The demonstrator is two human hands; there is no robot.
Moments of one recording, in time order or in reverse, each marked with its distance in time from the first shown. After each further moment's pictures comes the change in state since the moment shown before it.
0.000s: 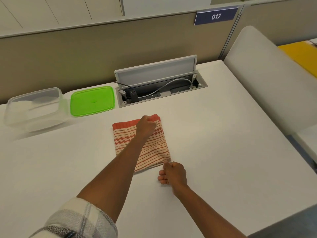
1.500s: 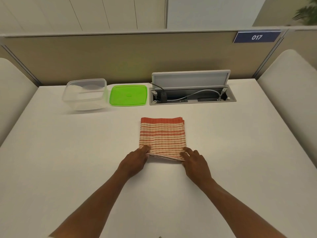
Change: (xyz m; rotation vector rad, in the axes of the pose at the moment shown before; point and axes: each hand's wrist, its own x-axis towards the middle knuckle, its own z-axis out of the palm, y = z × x) left_hand -0.119 -0.167 -0.074 0.604 -0.014 0.380; right_hand 0.037 -0.002 -0.034 -1.253 0.075 -1.155
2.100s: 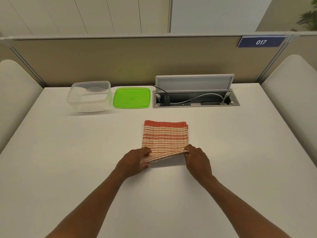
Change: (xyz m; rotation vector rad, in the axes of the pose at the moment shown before) left_hand 0.000 -0.013 -0.020 -0.036 0.021 0.047; right_hand 0.029 -0.005 -0.012 0.235 0.094 0.169
